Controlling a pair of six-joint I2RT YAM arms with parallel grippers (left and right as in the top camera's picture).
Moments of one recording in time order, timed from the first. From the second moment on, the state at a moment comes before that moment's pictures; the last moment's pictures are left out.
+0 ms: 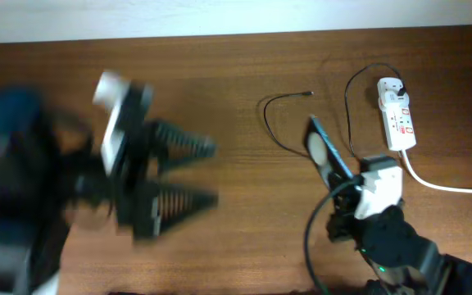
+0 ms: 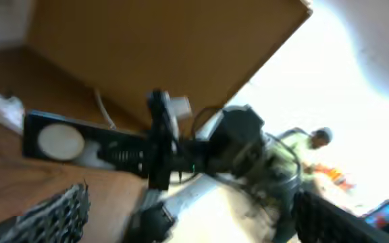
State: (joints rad) left arm -0.12 1.10 1.64 -0.85 1.40 -0.31; right arm 0.96 0.70 1.08 -0.92 0.61 0.51
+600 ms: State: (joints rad) left arm -0.12 0.74 0.98 -0.94 0.33 -0.37; right arm 0.96 0.68 0.93 -0.92 0.54 0.95
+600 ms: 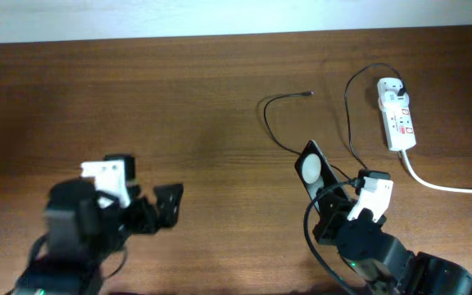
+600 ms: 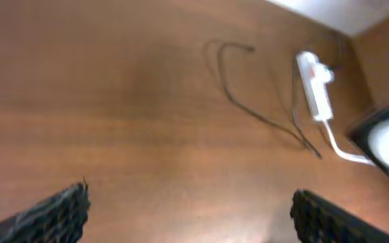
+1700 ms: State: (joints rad) left arm -0.12 1.44 0.77 0.24 1.22 -1.34; right arm 0.94 1.18 0.51 0.49 0.37 1.66
